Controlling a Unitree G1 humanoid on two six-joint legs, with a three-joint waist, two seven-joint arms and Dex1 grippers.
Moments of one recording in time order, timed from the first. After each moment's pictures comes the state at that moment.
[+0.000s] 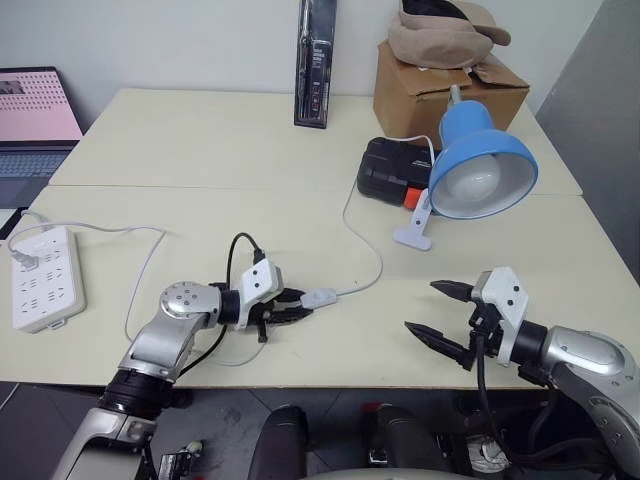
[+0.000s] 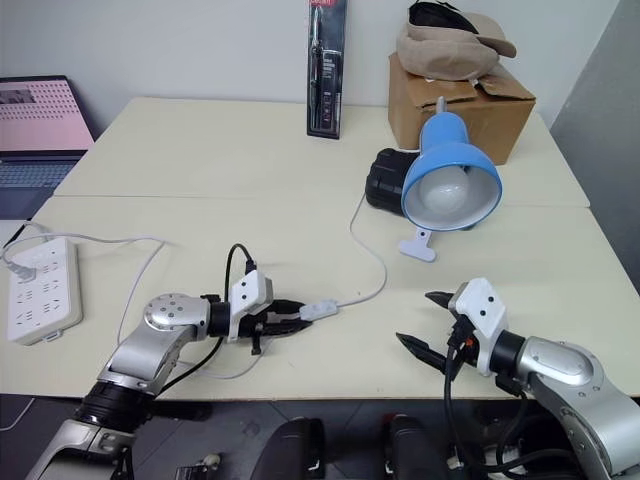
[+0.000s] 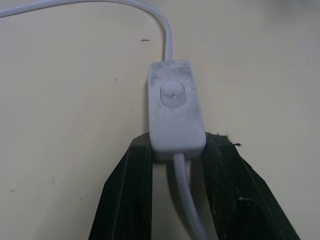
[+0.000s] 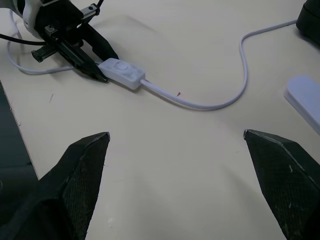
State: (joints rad) left arm -0.31 0.62 -0.19 0.12 -0.20 0.14 -1.14; right arm 0.12 -0.70 -0.10 -0.74 0.56 0.72 0.63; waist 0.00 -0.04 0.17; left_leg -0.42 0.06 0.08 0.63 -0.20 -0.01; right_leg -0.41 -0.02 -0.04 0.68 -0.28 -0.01
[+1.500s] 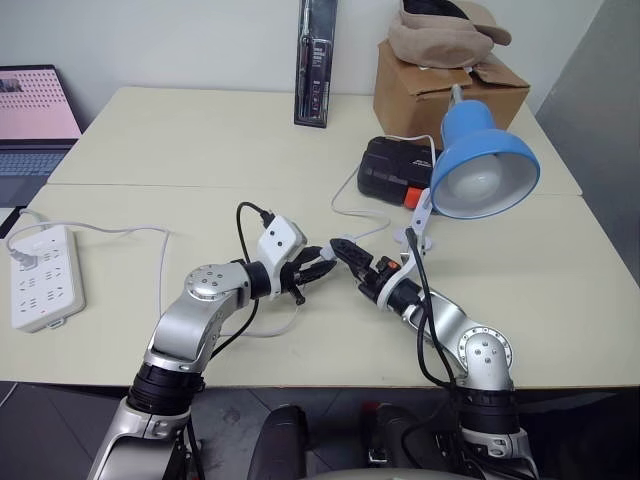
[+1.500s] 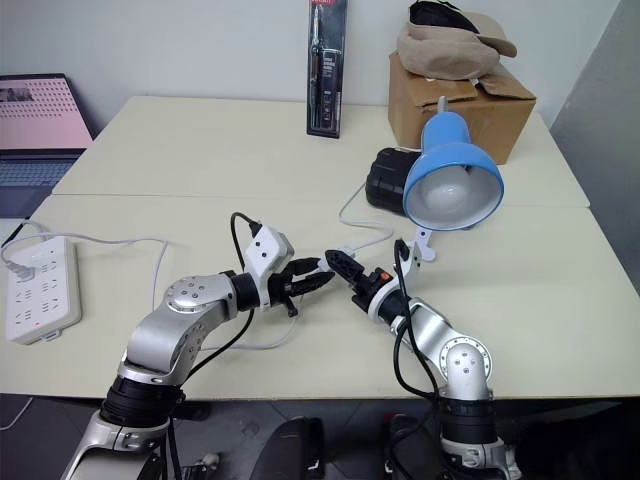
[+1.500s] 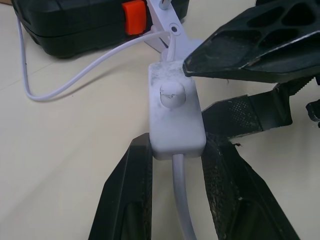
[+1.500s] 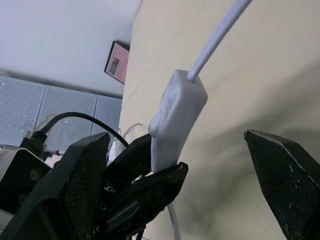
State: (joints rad) left arm -0.37 0.47 -0.13 -0.19 -0.26 0.56 -0.77; right arm -0.26 0.08 -0.06 -0.19 1.28 0.84 -0.23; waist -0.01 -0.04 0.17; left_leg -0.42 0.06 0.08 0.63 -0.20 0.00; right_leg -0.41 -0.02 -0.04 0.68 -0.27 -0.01
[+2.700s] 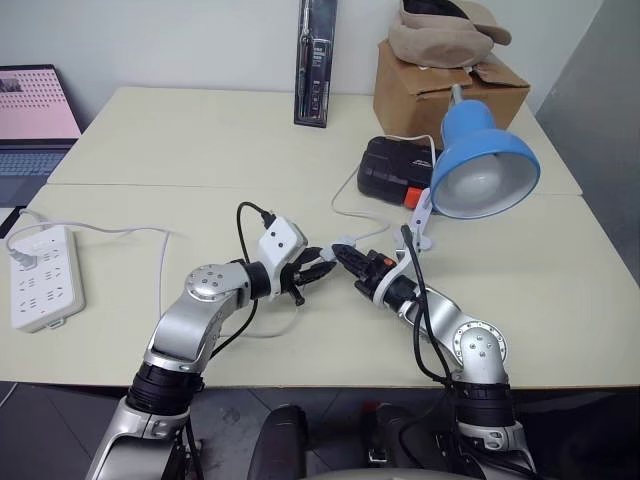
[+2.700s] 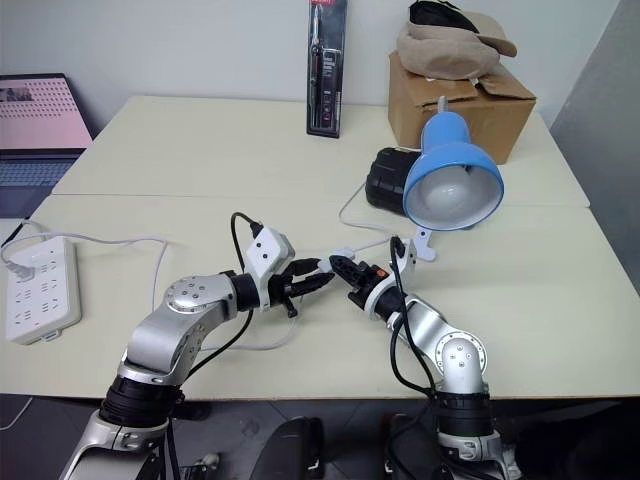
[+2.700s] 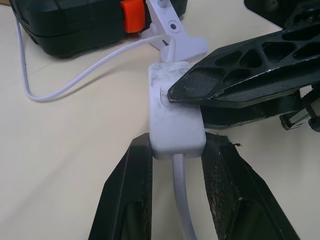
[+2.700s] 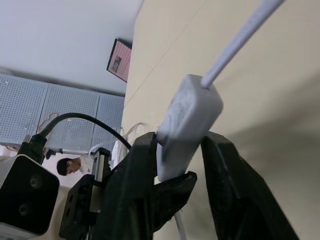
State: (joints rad) left arm -0.37 0.48 -0.14 -0.19 -0.24 0.54 -0.77; right arm -0.29 0.09 -0.05 -0.15 1.27 0.85 -0.21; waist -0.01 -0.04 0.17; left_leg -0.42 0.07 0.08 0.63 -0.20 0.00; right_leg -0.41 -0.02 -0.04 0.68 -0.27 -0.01
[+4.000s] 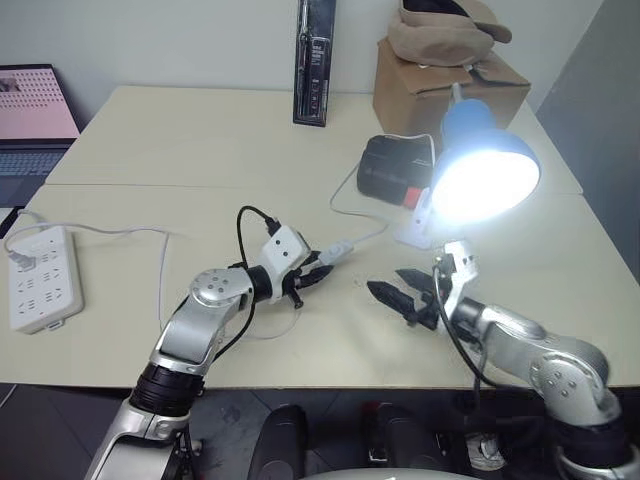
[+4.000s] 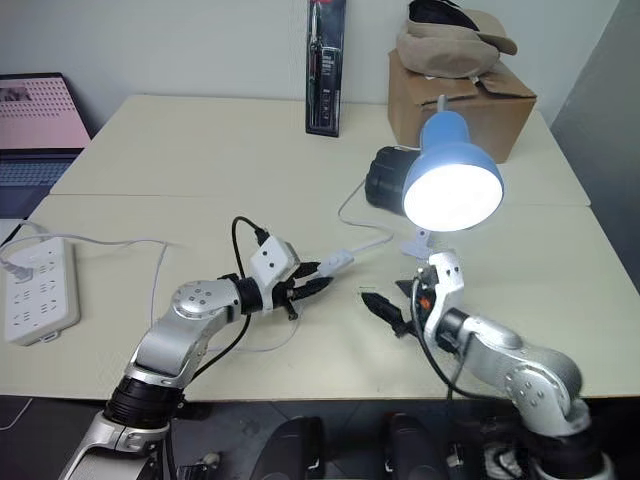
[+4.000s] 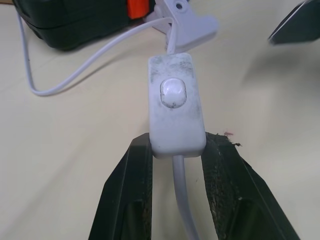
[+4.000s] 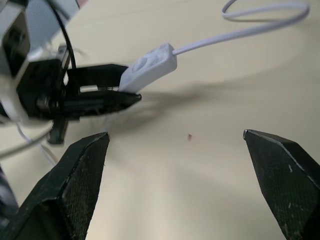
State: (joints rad) left arm -0.35 0.48 -0.20 -0.10 -0.15 0.39 -0.76; right arm -0.11 -0.53 0.04 -0.58 0.93 0.86 0.16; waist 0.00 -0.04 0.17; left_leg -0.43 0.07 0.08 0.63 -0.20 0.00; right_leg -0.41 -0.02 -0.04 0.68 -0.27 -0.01
